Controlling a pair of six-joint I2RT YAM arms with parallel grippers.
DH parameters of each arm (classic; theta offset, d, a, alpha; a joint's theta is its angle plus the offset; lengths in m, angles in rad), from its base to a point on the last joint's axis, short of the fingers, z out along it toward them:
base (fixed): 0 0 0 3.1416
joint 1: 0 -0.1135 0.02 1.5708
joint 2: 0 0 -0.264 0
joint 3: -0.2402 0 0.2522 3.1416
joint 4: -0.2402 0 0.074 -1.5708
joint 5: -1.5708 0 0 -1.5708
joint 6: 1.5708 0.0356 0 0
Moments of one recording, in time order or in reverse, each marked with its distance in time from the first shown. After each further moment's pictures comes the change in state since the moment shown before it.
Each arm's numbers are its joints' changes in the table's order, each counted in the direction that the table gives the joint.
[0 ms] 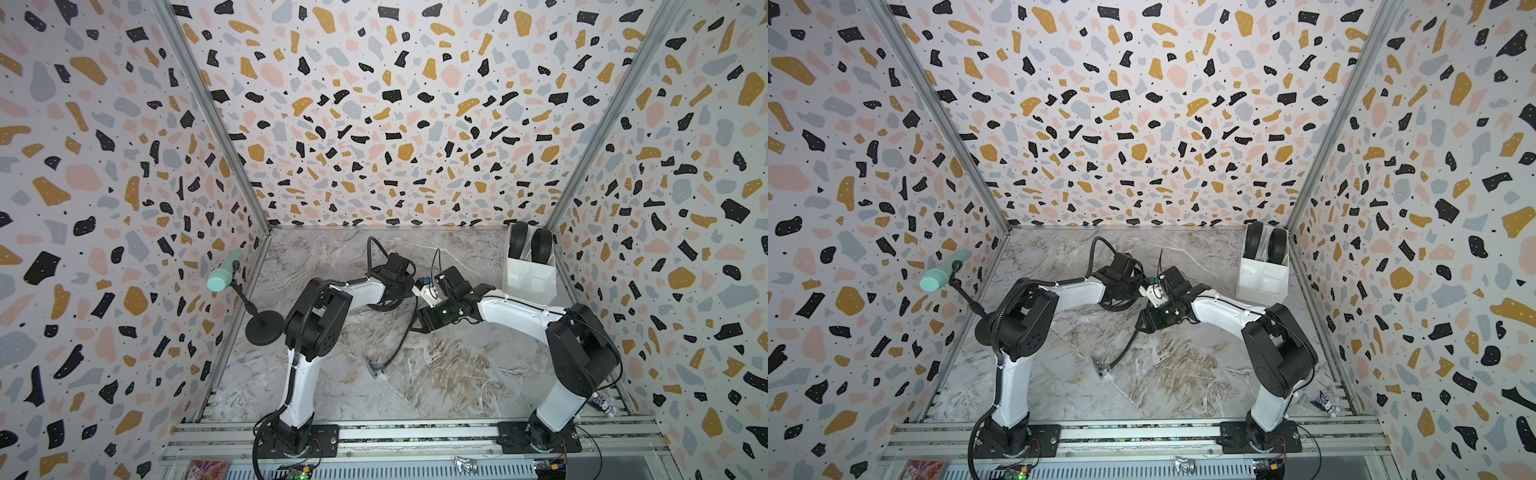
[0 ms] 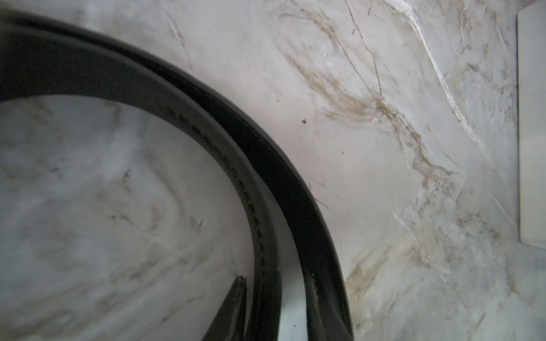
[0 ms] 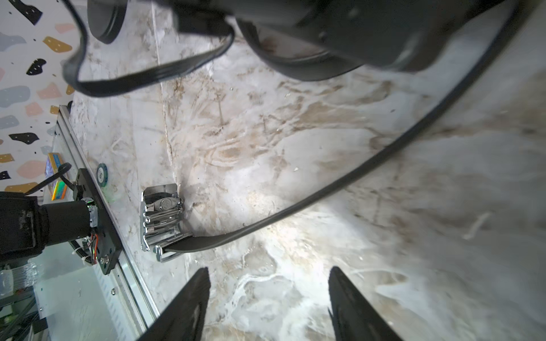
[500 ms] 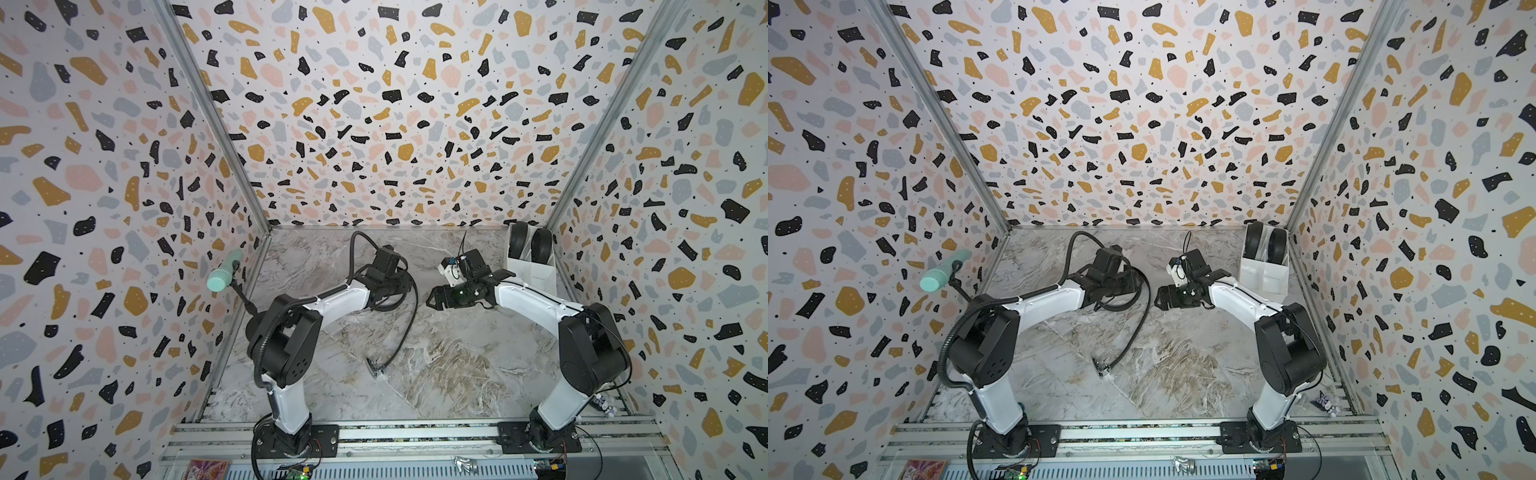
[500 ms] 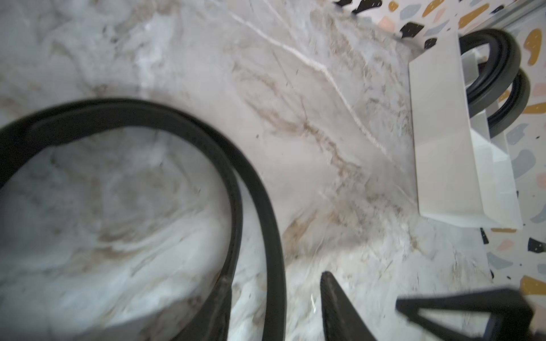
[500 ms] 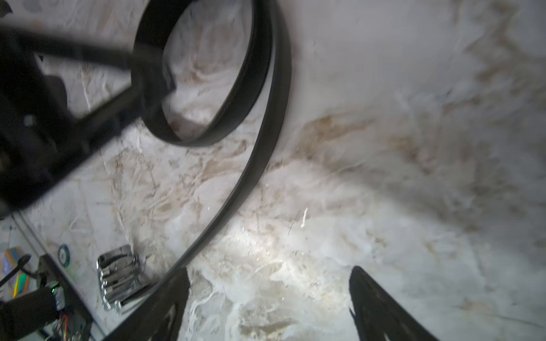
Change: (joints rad) left arm 0.000 -0.312 0.203 0.000 -0.024 0.003; right arm 0.157 0.016 -0.121 -0.068 -0.154 0.058
